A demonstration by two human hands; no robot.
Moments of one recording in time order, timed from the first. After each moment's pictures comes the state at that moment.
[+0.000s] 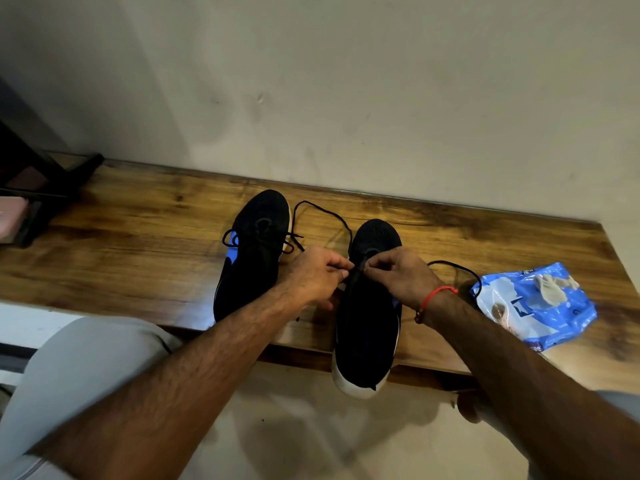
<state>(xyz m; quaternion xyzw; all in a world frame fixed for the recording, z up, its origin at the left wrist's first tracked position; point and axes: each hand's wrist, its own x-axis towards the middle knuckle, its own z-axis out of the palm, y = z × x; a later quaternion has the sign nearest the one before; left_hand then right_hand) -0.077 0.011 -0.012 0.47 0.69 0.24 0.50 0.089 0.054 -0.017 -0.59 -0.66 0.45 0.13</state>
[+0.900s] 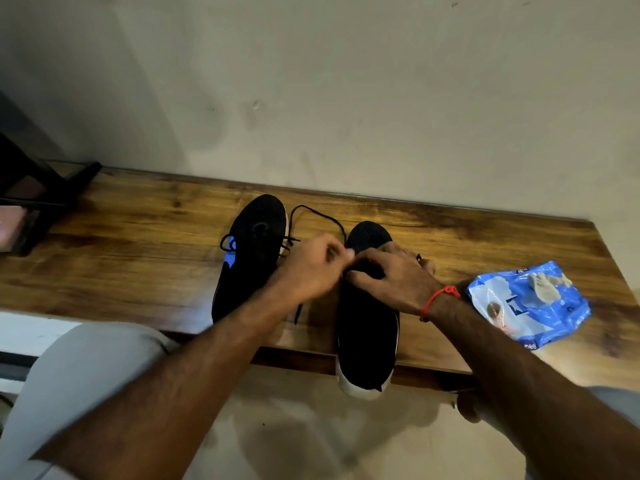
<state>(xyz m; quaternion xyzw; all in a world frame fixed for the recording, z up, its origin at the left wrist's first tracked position) -0.083 0.020 -0.001 0.58 0.69 0.21 0.38 0.092 0.047 -0.003 -0.57 -0.79 0.25 -0.02</state>
